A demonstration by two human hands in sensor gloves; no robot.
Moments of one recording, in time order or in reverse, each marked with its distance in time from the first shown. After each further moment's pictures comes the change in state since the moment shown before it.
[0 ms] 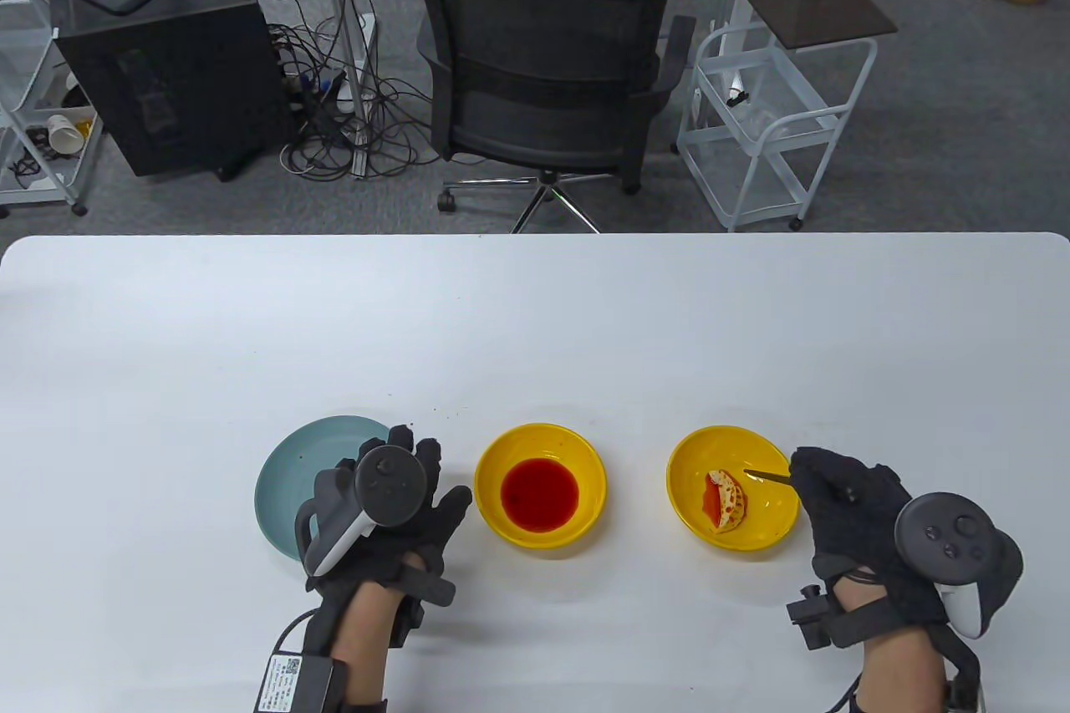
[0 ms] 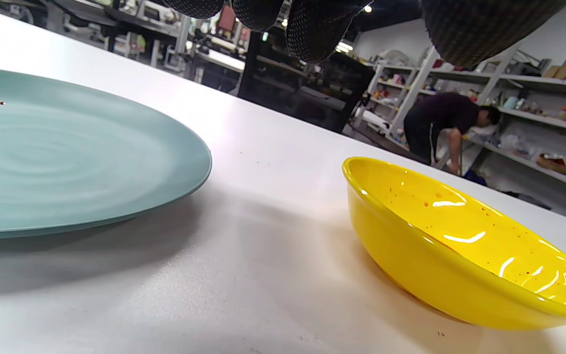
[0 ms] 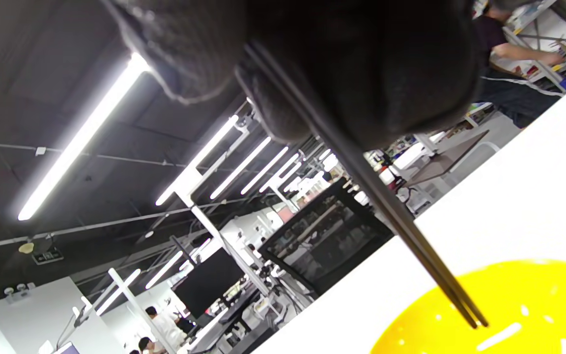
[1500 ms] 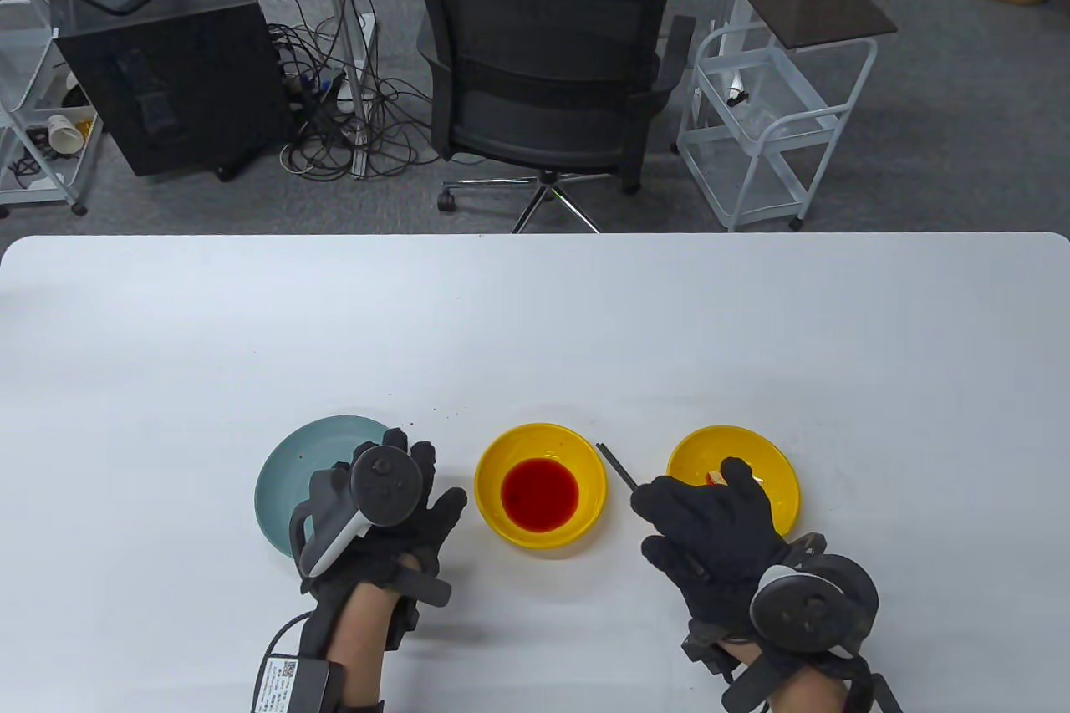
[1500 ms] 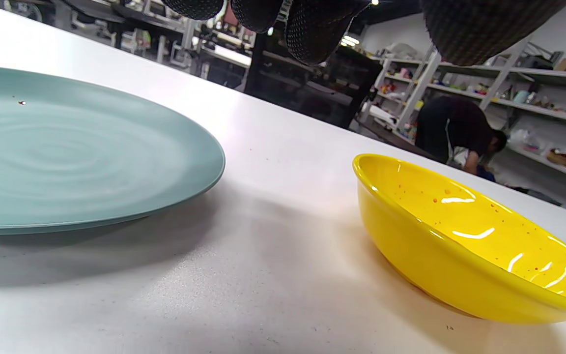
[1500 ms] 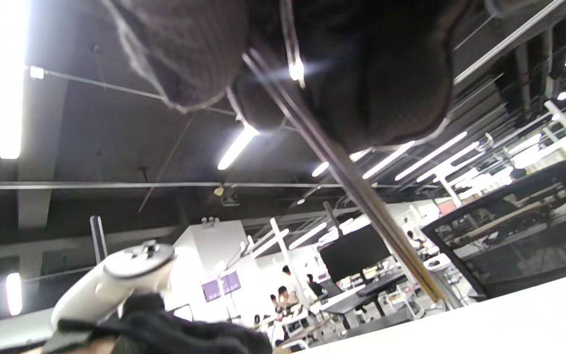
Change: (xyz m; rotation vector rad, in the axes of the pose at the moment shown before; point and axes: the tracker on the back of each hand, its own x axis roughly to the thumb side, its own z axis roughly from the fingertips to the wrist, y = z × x) left_hand -0.002 0.002 0.001 -0.020 0.020 -0.007; right_hand 0.091 0.081 0.041 0.077 -0.568 -0.011
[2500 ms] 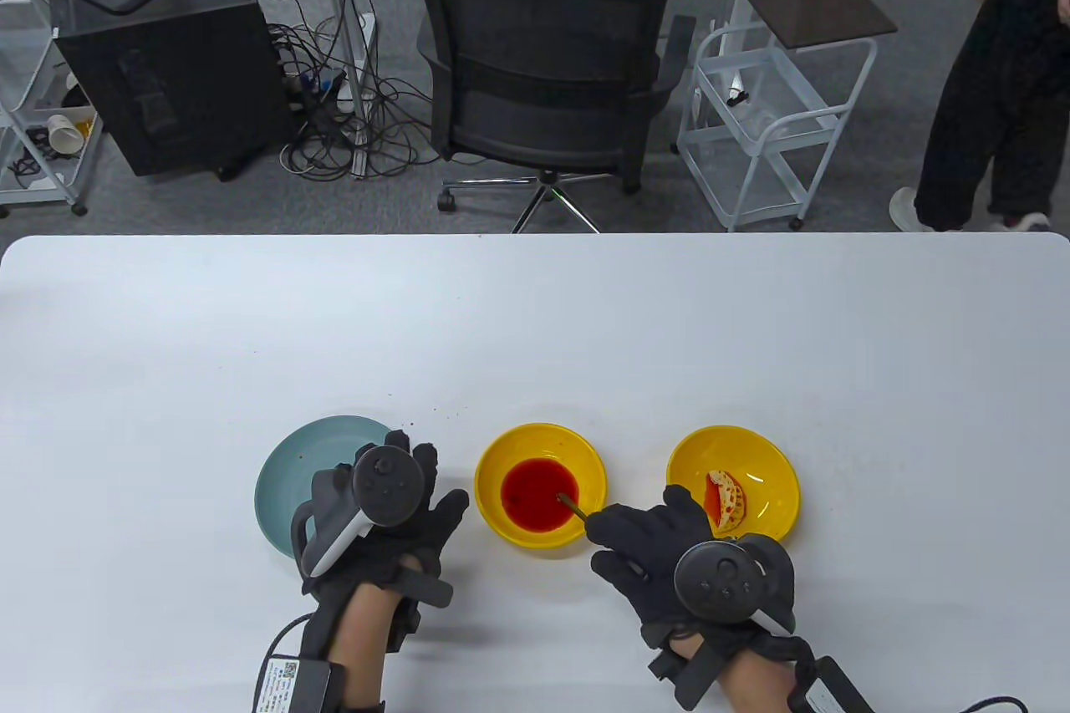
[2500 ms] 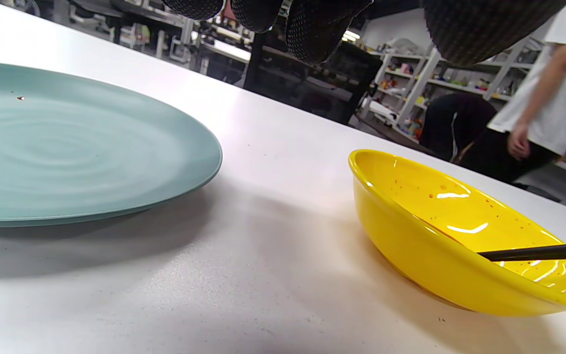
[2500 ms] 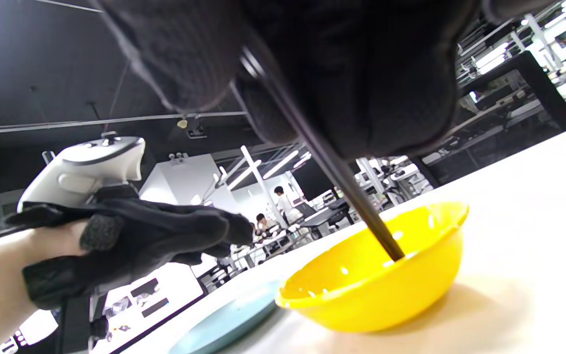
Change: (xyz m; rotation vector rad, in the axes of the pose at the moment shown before) left_hand 0.002 -0.002 0.000 -0.017 0.000 0.001; right_hand -0.013 0.056 0.000 0.238 0.130 -0.018
